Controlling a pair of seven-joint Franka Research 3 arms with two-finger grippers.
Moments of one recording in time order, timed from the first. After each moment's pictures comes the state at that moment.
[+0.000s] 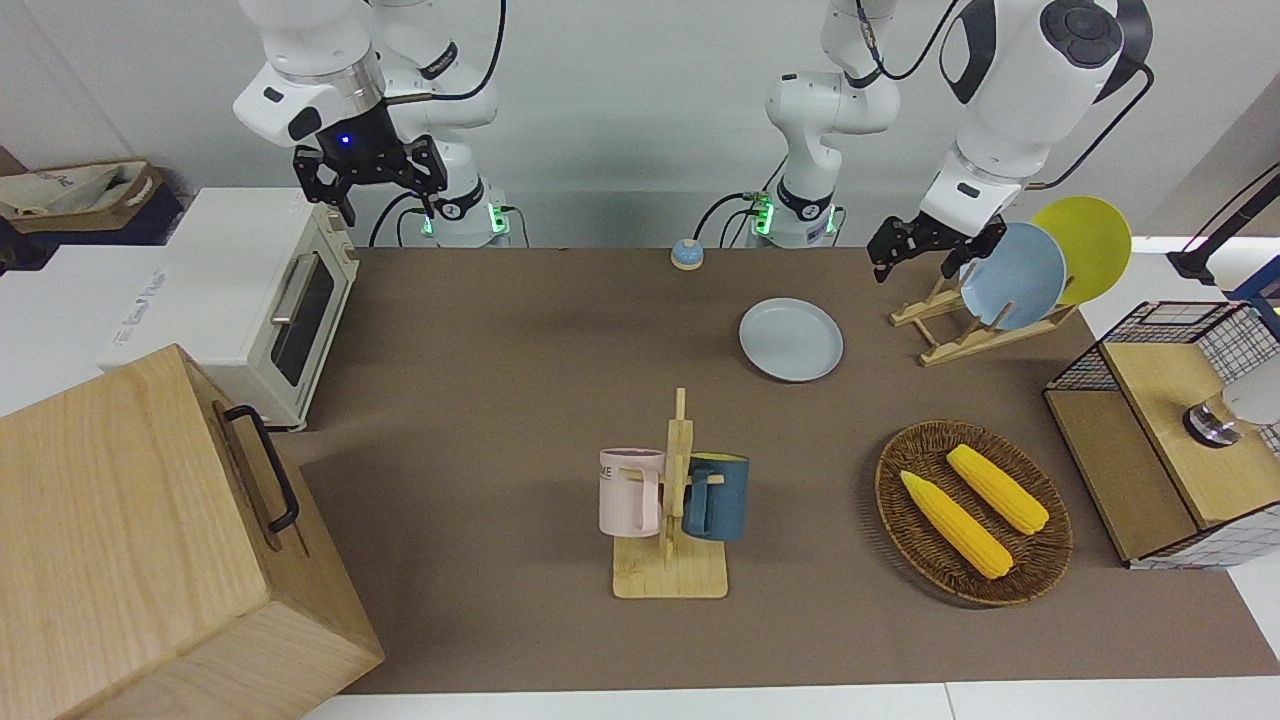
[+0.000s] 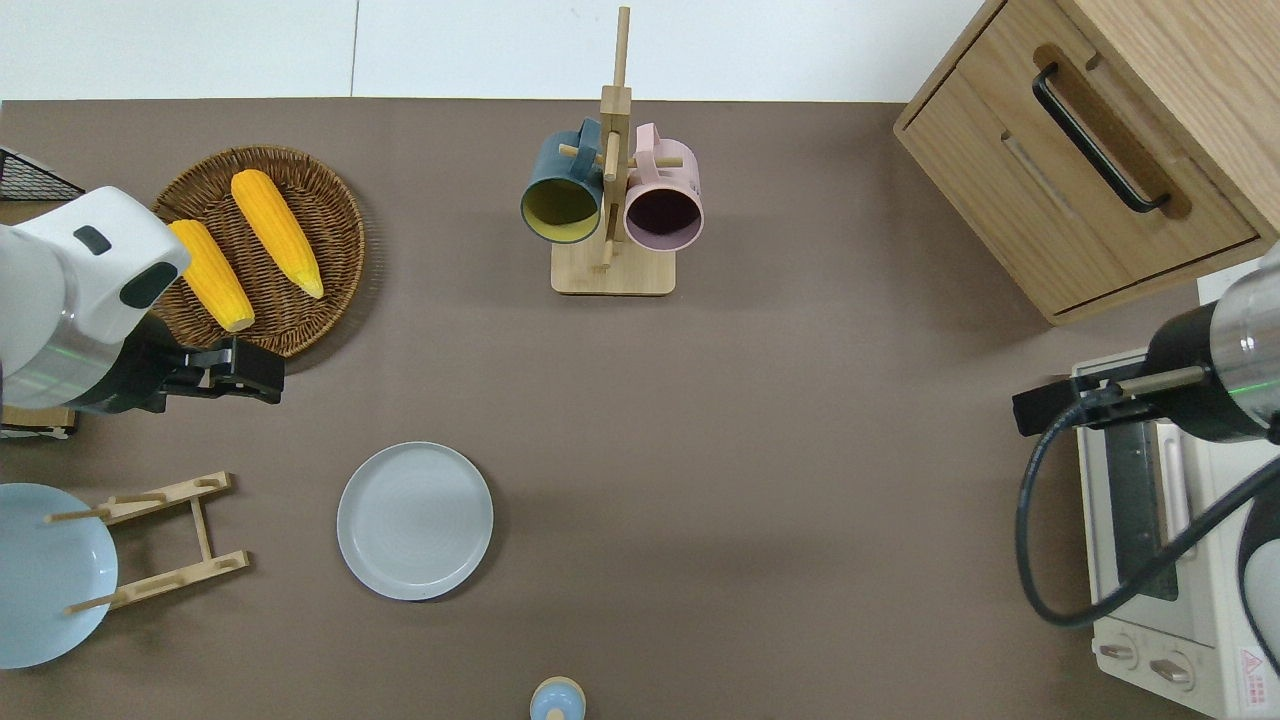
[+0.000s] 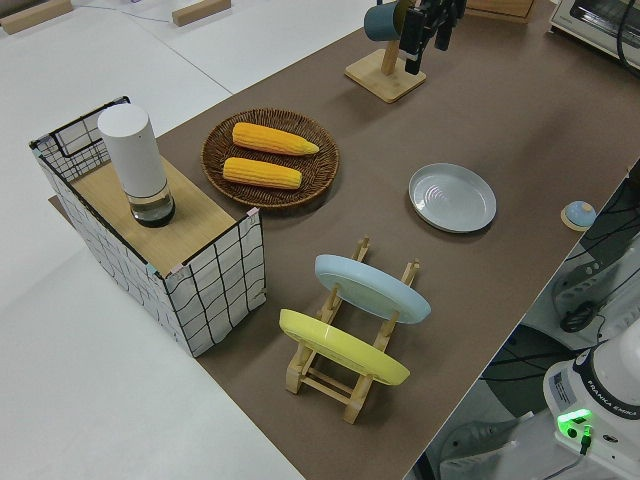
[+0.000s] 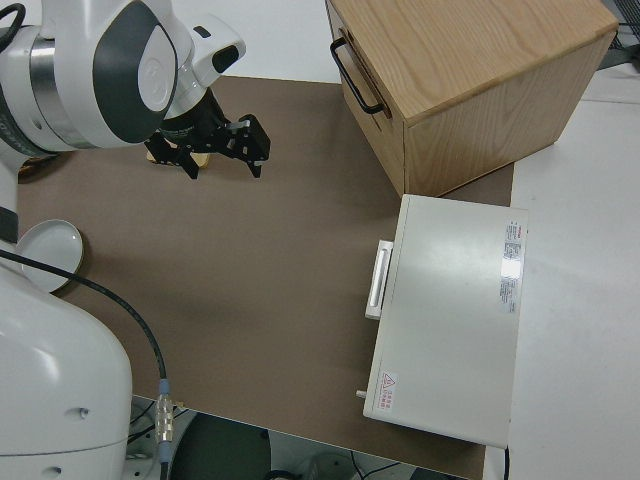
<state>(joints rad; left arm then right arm) -0.13 0.03 0.02 -1.61 -0.02 1.54 -0.13 0.02 -0.01 0.12 -1.48 0.00 1.39 0.02</state>
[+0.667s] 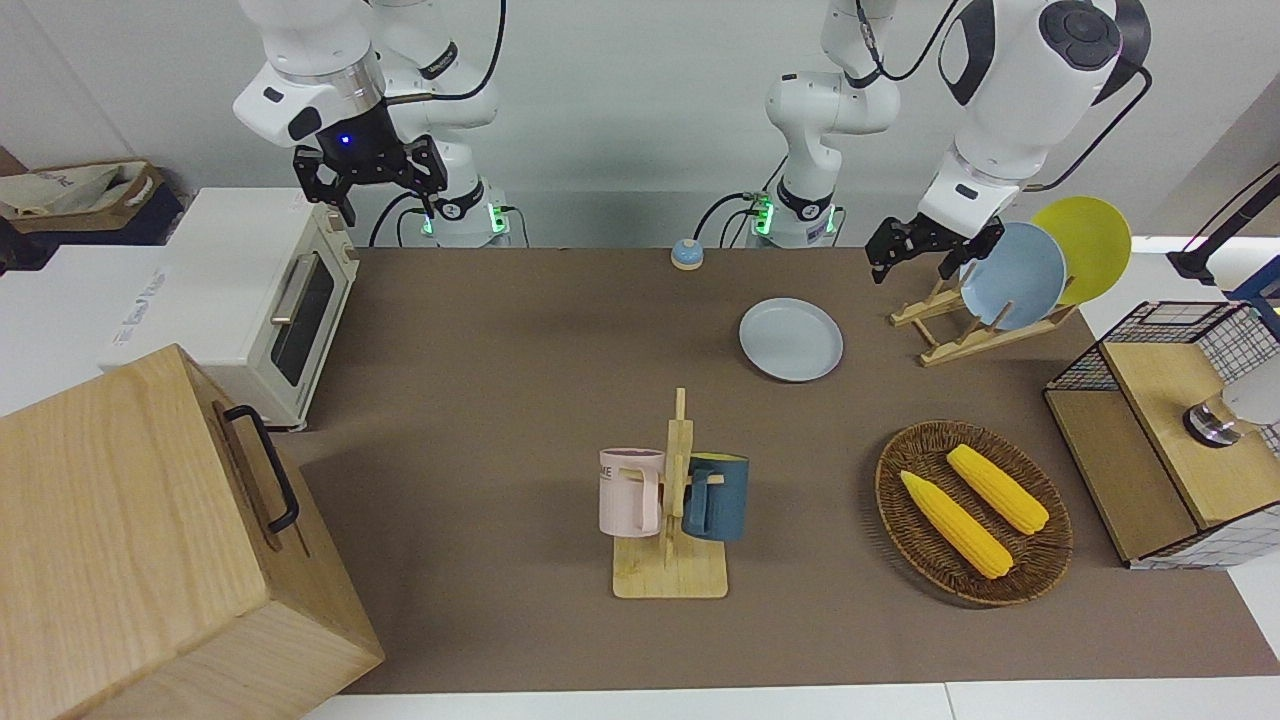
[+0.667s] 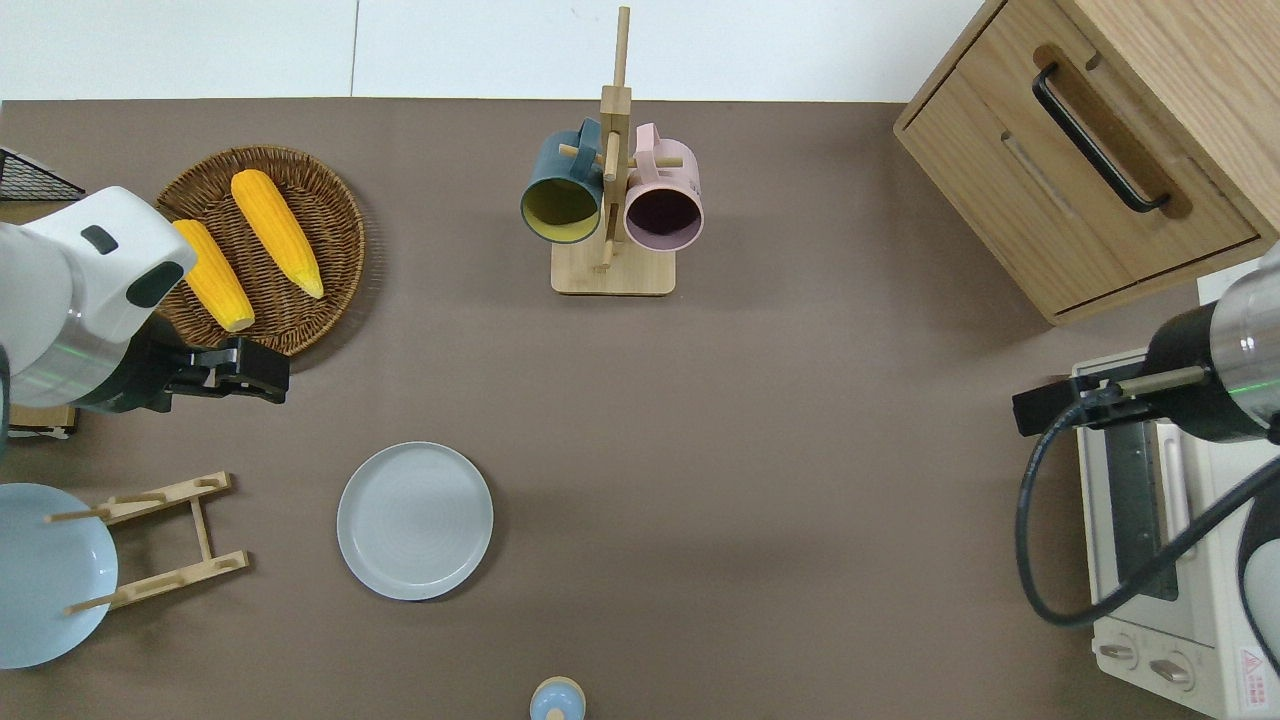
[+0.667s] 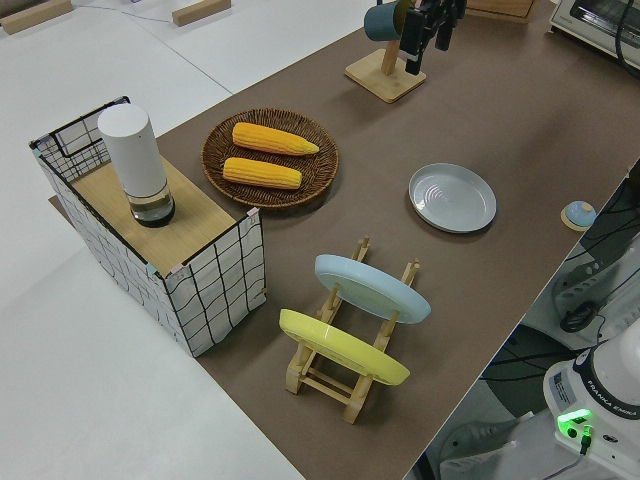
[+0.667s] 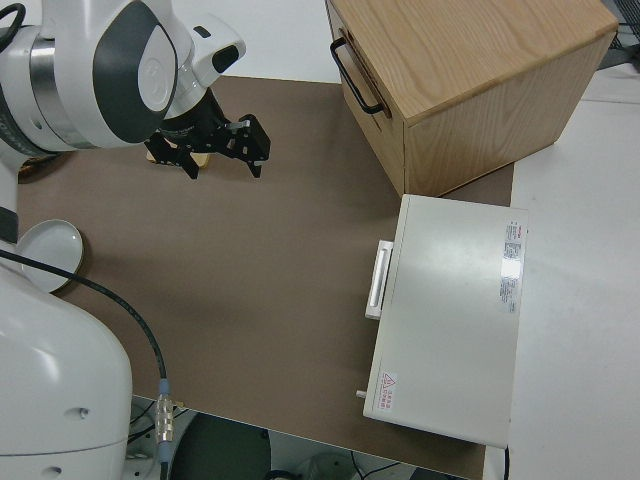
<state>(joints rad) -0.13 0.03 0.02 -1.61 -0.02 1.54 -0.13 0.02 -0.01 0.12 -1.48 0.00 1.39 0.02</state>
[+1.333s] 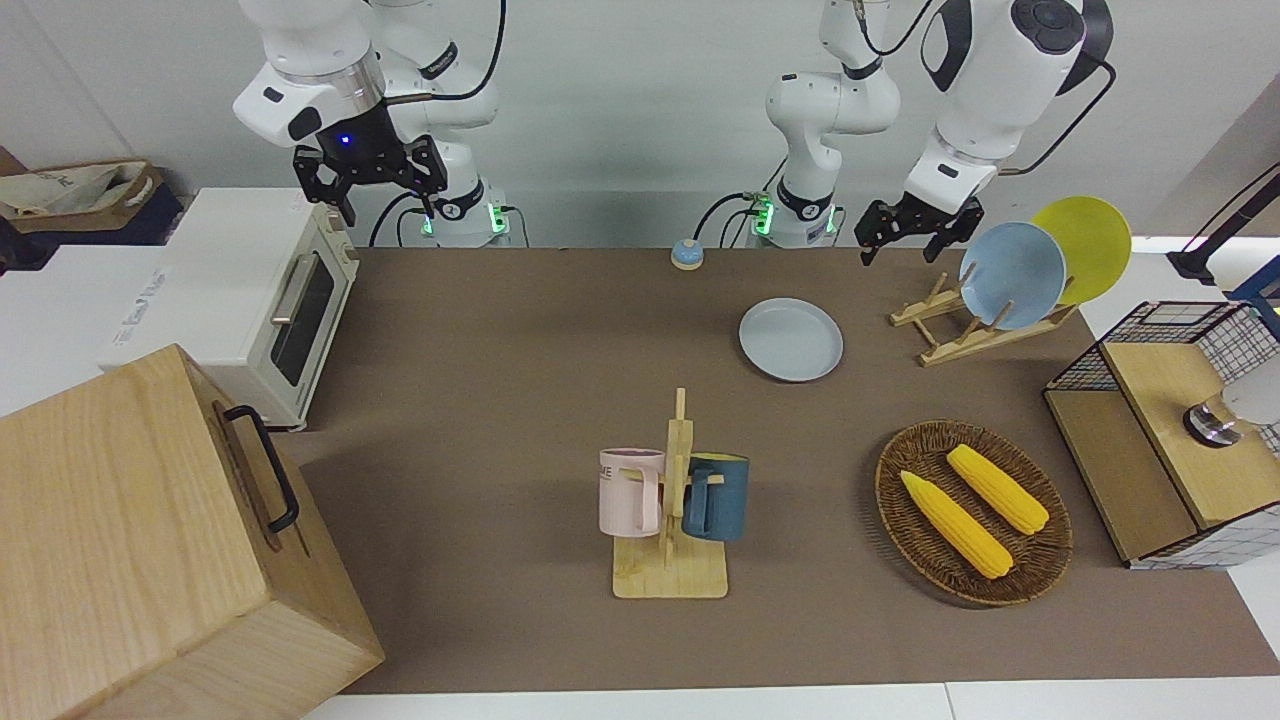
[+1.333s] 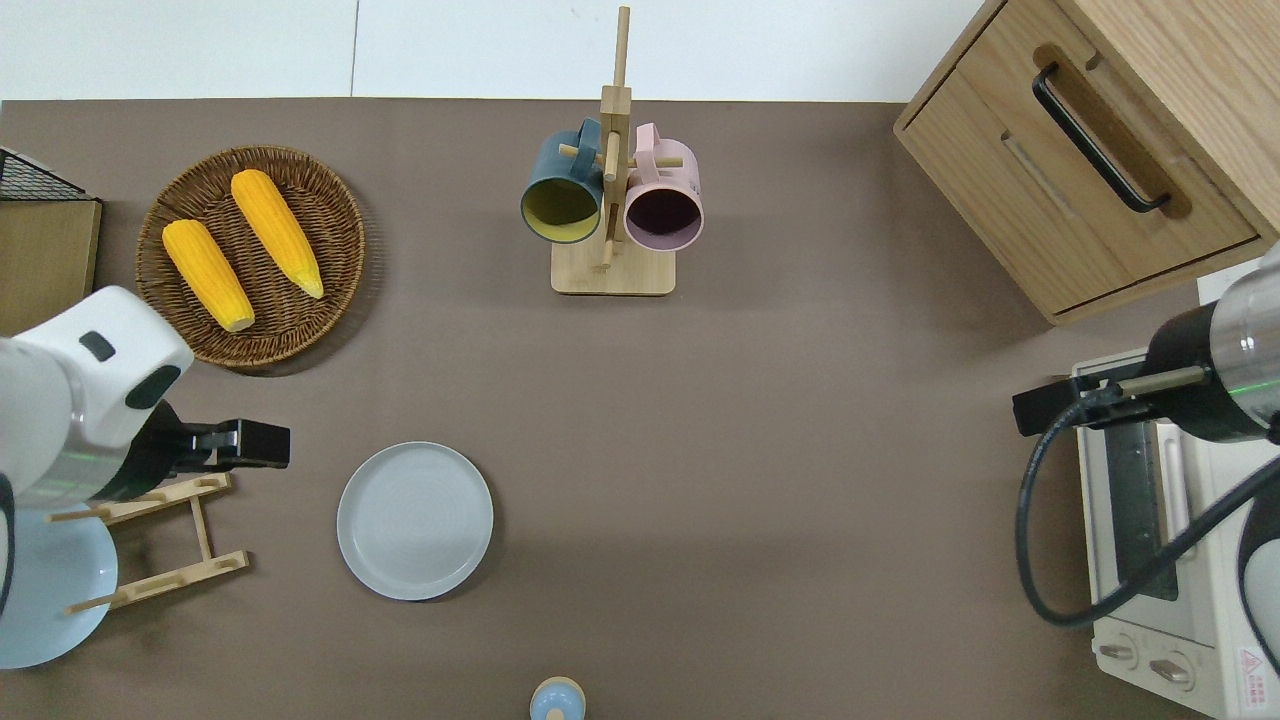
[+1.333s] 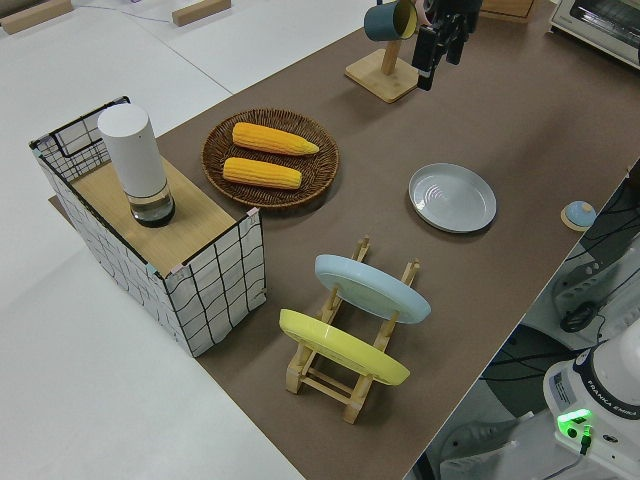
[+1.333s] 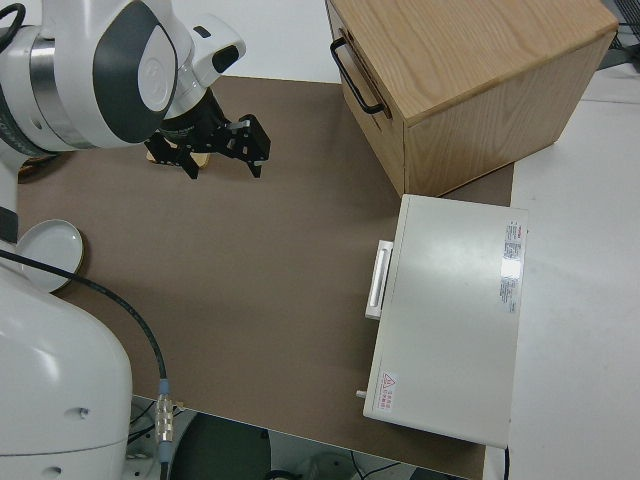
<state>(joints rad) -0.13 -0.21 0.02 -1.95 -0.03 1.68 -0.13 0.02 -0.01 0.12 -1.48 0.00 1.39 0.02</state>
